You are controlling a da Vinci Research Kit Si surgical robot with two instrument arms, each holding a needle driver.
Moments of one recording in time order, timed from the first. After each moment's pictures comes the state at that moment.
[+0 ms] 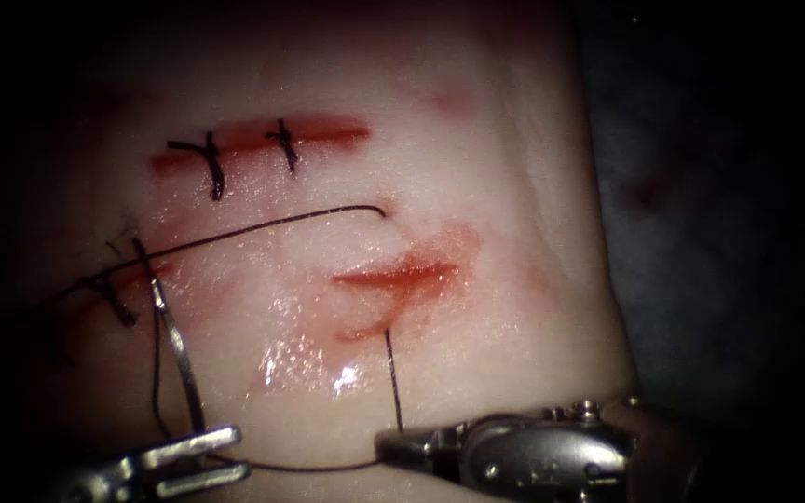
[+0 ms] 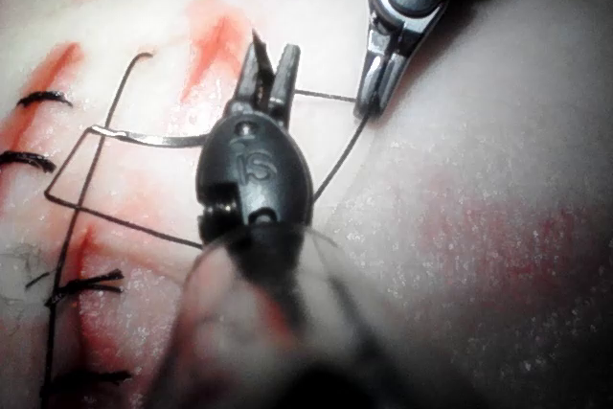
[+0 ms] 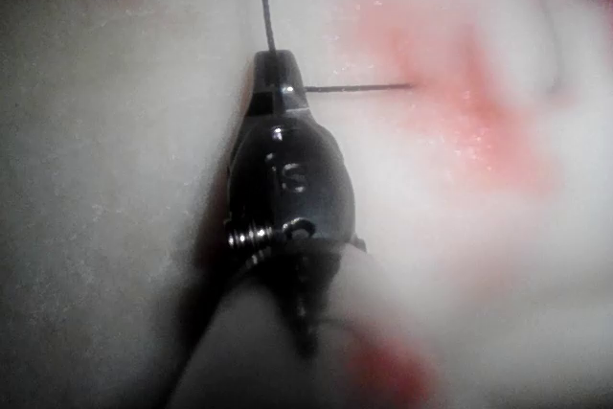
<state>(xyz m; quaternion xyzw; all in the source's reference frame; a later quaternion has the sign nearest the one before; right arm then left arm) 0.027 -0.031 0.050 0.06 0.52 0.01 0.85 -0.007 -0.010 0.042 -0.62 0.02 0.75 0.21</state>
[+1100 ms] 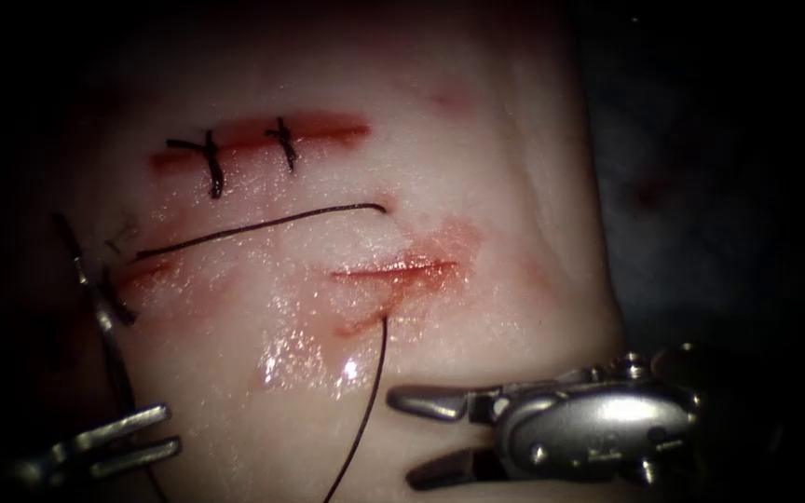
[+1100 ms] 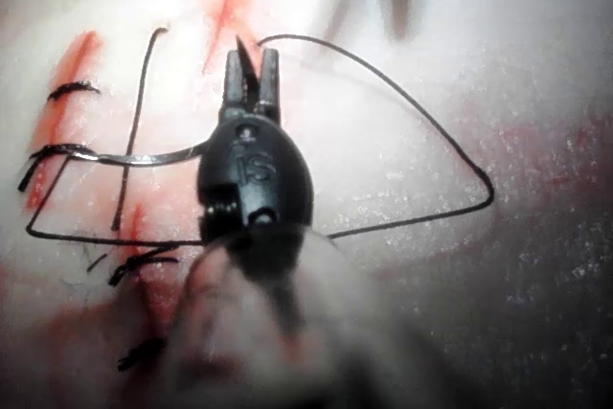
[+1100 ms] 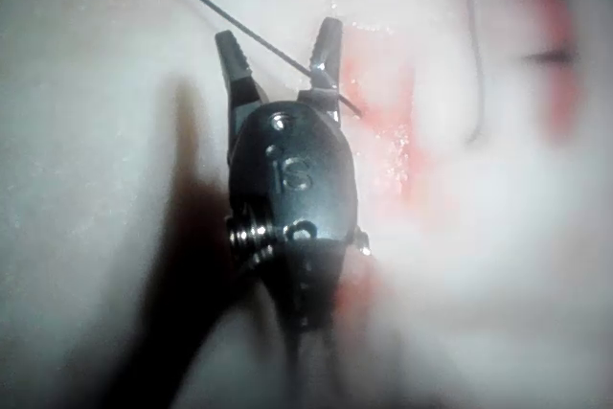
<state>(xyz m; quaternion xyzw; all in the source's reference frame) 0.026 -0.023 0.045 -0.08 0.57 -0.05 0.82 -0.003 -0.009 0.042 -0.57 0.08 0.80 0.19</state>
